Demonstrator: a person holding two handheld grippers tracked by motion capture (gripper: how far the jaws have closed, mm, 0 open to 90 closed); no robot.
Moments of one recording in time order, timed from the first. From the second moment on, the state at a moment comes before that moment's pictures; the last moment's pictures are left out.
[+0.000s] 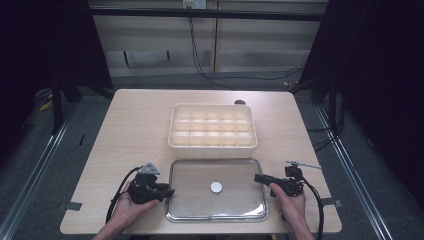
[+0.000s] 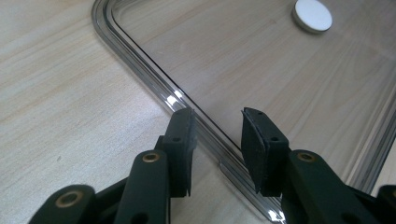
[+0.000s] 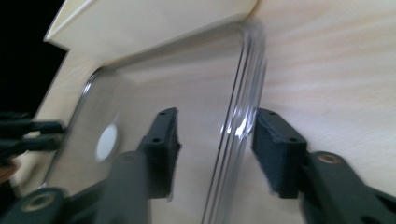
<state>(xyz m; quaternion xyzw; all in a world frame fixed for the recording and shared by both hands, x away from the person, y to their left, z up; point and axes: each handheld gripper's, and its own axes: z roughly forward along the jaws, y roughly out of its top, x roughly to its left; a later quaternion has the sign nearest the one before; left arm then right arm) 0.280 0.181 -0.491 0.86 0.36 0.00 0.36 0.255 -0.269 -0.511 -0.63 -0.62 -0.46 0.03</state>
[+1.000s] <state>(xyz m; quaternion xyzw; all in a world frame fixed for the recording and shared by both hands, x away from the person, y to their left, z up) 0.284 0.184 -0.492 0.85 0.37 0.00 0.37 0.252 -0.272 -0.506 -0.59 -0.63 -0.51 0.07</state>
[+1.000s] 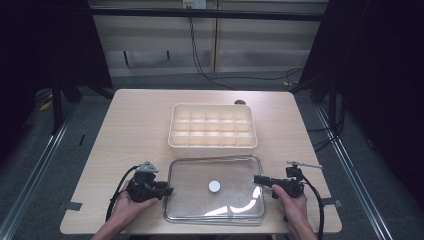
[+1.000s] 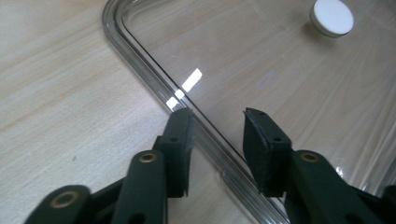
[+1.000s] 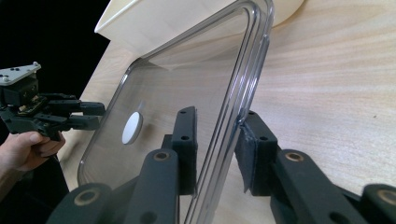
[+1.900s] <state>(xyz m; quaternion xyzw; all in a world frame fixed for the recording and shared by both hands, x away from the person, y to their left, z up) 0.289 0.190 -0.494 0.84 0.39 -0.02 0.38 0.249 -0.270 -0.502 -0.56 -0.63 -0.53 0.06</state>
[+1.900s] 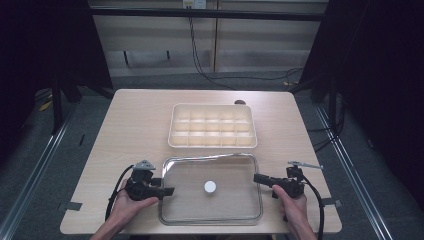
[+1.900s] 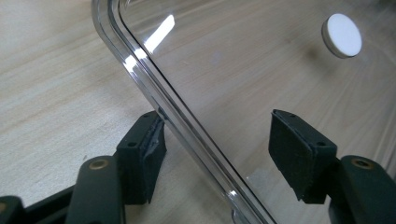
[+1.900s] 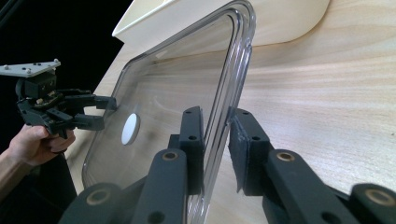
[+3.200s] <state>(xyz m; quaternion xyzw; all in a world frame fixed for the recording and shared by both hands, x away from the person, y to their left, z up) 0.291 0.203 -0.479 0.81 0.39 -0.02 0.44 0.253 -0.251 -0.495 -0.55 -0.67 -0.50 0.02</state>
